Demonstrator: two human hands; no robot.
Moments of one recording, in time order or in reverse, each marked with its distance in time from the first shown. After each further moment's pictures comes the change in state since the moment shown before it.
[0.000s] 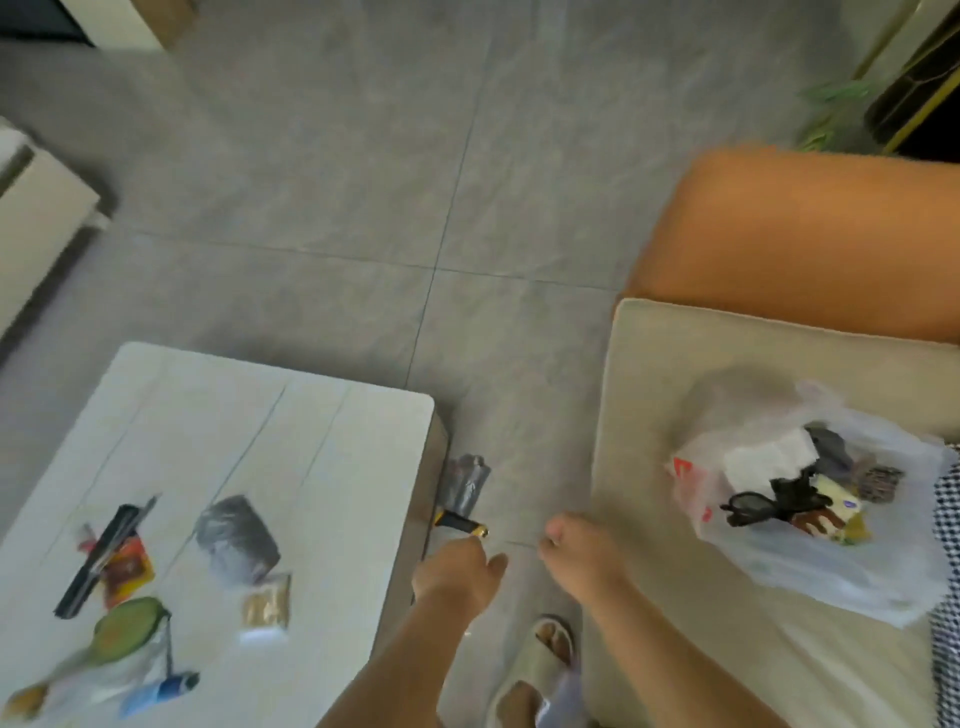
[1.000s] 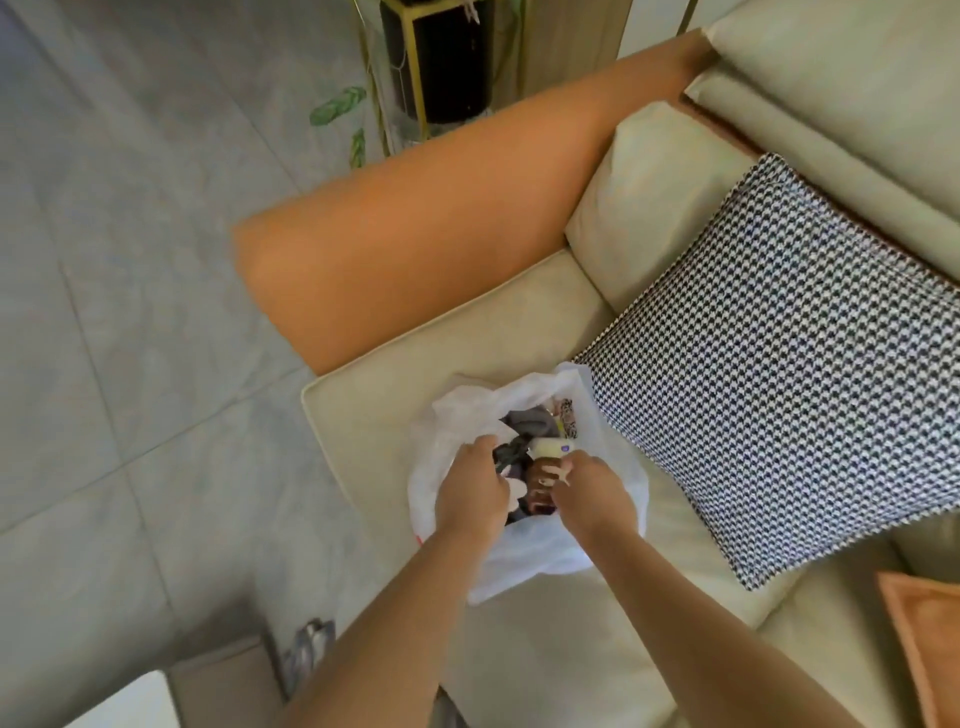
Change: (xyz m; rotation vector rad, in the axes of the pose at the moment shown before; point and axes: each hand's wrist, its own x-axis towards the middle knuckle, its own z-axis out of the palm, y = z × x) left_hand 0.034 0.370 0.030 0.144 0.084 0.753; right_hand 0.019 0.267 -0.135 0.602 0.448 0.636
